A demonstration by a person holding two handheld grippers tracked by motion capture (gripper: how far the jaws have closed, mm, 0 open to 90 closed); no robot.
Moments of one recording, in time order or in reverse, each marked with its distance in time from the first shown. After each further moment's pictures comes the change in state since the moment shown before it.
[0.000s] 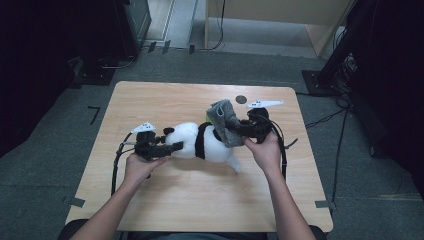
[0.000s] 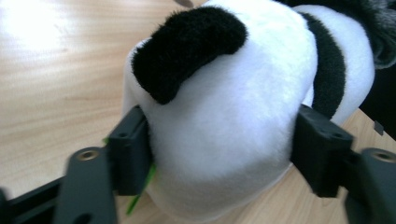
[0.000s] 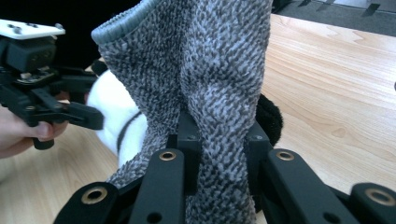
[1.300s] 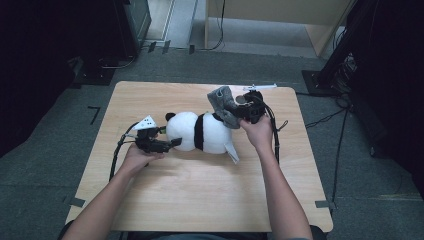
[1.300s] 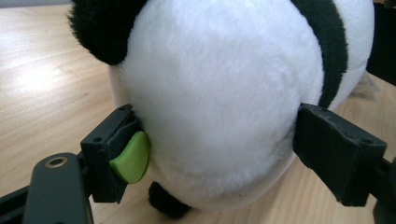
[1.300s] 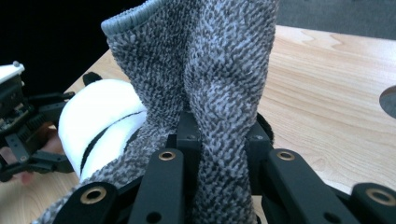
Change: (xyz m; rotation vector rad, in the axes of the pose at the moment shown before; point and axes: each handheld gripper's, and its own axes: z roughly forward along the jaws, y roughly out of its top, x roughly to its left) left arm 0.042 0.003 0.023 -0.040 -0.054 0.184; right arm -0.051 0.032 0.045 0.006 -0.016 0.116
